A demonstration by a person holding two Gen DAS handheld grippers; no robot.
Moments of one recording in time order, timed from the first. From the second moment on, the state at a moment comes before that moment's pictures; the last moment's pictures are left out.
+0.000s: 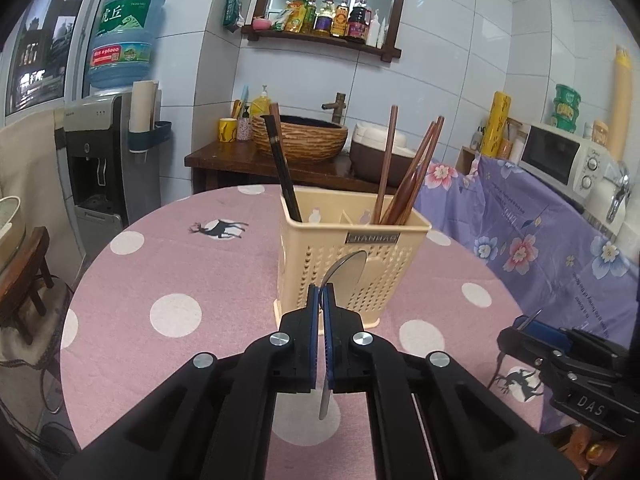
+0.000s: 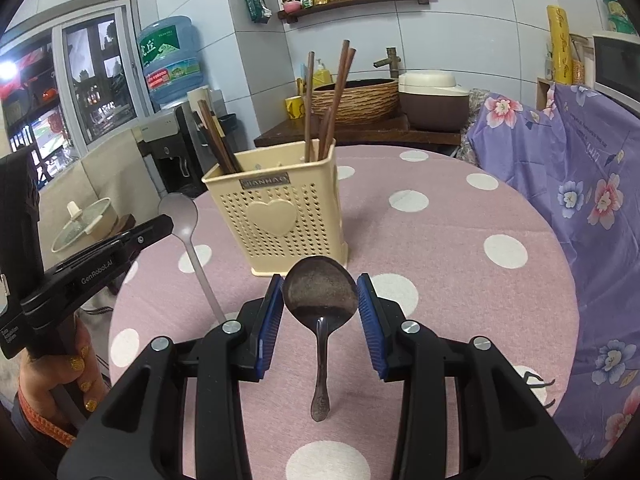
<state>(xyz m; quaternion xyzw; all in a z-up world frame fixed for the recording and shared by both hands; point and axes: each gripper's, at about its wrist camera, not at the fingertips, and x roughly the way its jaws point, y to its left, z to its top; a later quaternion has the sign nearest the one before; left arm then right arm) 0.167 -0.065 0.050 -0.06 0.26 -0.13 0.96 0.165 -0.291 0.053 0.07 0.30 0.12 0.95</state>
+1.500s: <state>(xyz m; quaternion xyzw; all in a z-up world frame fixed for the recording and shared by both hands) 0.233 -0.056 0.058 -0.08 0.23 -0.11 0.96 0.265 -0.235 0.068 0.00 0.20 0.07 0.98</state>
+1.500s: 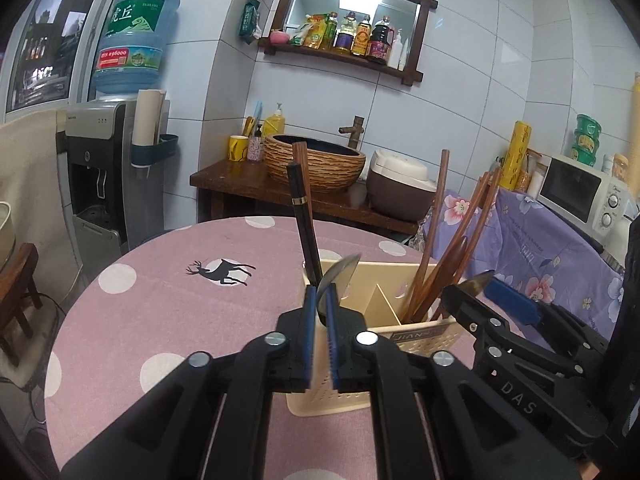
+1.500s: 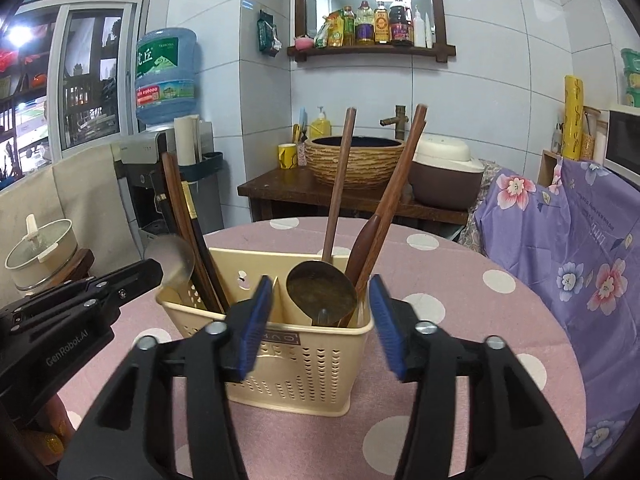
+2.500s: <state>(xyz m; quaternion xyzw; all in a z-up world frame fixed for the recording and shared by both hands) -0.003 -0.012 -0.019 -0.03 0.15 -0.06 0.99 -0.013 -0.263 -0.015 0.01 0.15 0.02 0.99</state>
